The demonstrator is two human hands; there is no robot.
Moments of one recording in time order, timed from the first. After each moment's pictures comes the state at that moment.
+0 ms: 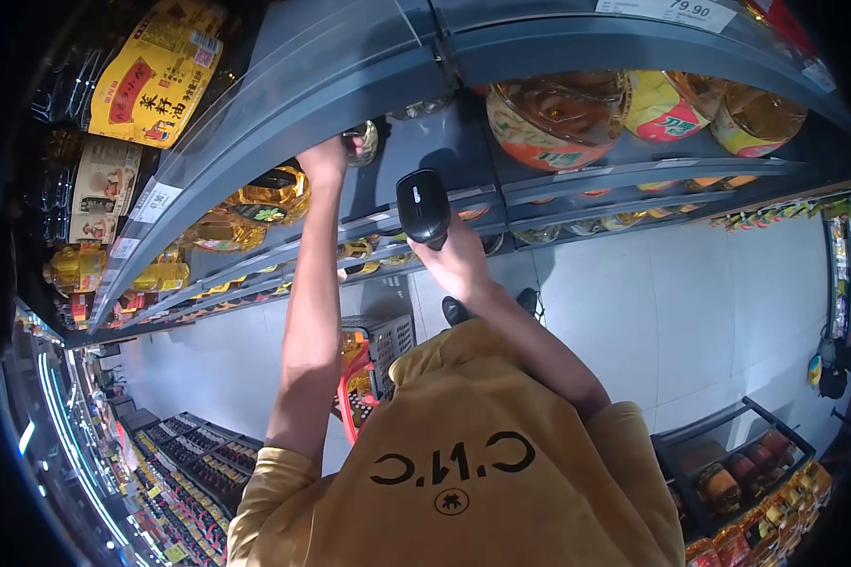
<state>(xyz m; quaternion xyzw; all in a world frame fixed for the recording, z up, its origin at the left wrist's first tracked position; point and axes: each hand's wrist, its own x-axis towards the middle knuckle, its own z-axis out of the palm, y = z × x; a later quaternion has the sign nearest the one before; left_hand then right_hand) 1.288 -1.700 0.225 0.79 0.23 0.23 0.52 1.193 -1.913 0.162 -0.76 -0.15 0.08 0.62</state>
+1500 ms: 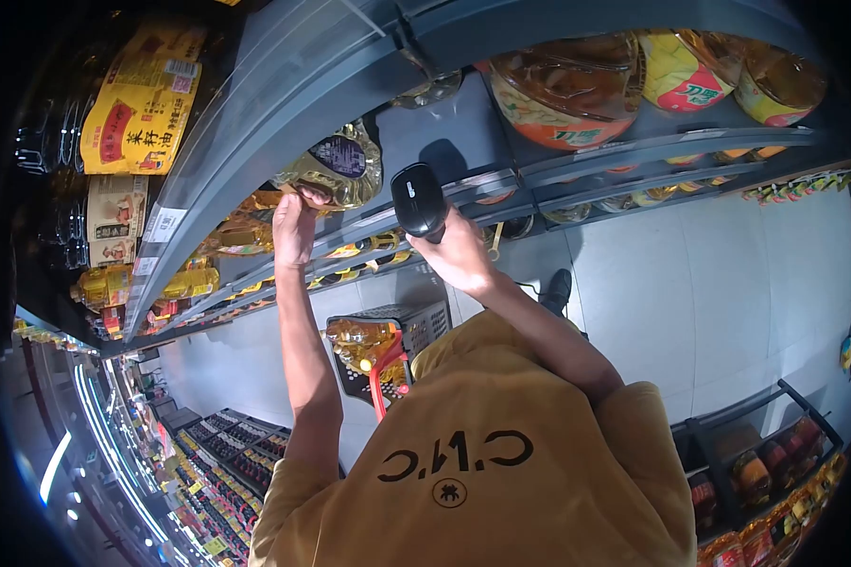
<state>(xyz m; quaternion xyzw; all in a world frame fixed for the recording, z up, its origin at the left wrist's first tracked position) 1.173 -1.595 0.200 0.66 0.03 0.08 0.75 1.188 -1.890 0.148 -0.70 -0.12 0.14 0.69</state>
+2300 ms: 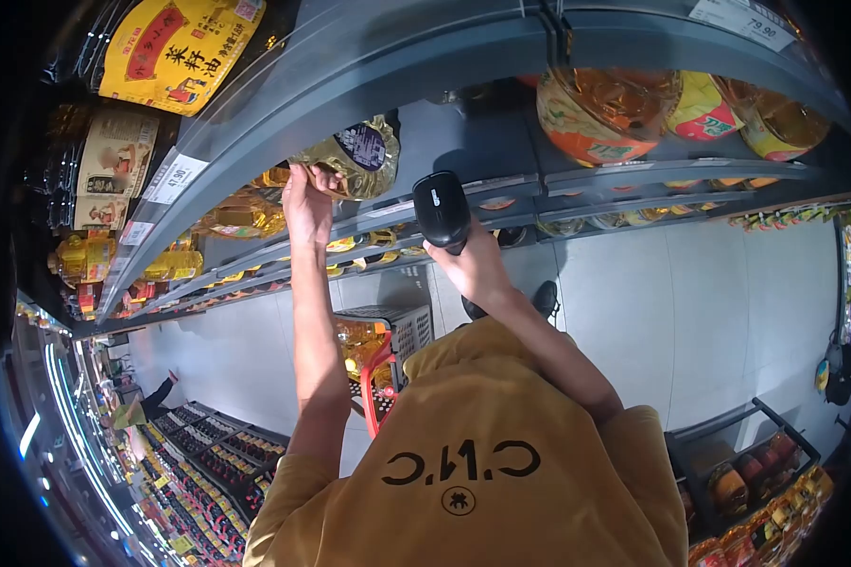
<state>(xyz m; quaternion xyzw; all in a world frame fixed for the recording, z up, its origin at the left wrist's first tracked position) 1.182 -1.607 0.198 0.52 0.07 0.18 0.83 1.167 -1.883 0.155 -0.71 -0.15 0.13 0.67</state>
